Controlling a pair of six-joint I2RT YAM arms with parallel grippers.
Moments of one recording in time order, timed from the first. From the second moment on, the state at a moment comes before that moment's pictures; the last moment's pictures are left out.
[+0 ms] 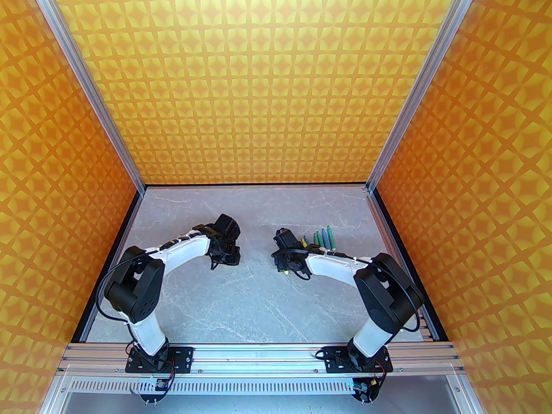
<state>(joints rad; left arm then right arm) -0.52 1.80 1.21 -0.69 0.16 -0.31 0.60 1.71 0.94 -0.32 0.14 0.37</state>
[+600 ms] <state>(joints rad) -0.52 1.87 1.23 -0.76 0.10 -0.30 0.59 1.76 0.99 -0.39 0.22 0.37</state>
